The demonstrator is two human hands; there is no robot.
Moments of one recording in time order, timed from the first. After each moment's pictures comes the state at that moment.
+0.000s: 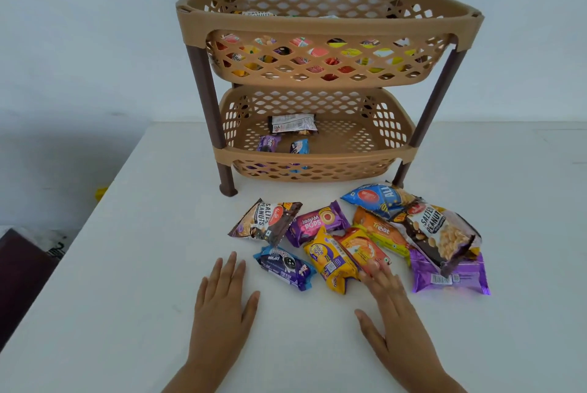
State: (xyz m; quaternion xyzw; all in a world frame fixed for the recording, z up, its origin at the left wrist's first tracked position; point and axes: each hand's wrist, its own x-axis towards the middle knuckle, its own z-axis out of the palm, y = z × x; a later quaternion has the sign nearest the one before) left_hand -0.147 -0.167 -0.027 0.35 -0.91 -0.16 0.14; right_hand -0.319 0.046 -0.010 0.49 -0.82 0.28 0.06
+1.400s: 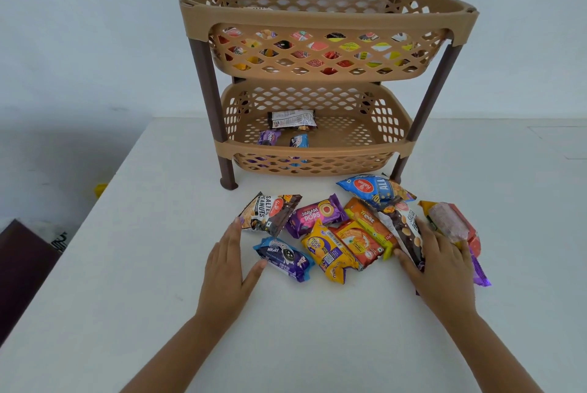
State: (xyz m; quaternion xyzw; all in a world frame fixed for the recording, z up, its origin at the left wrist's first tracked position) left_hand -0.170 -0.189 -0.012 0.31 -0.89 -0.26 0.21; right_hand -0.399 0.058 0.013 0.28 -0.95 0.12 0.07
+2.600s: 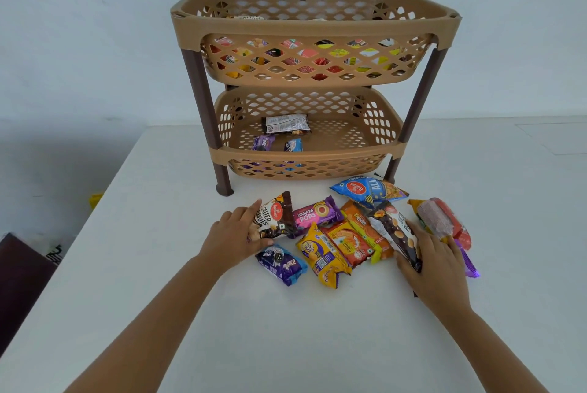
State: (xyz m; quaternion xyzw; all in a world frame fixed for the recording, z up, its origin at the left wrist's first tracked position) left_hand -0.229 -0.259 0.001 0.26 -0.96 -0.11 0.01; right_hand -0.402 0.061 0.008 0.30 -0.94 0.15 0.06
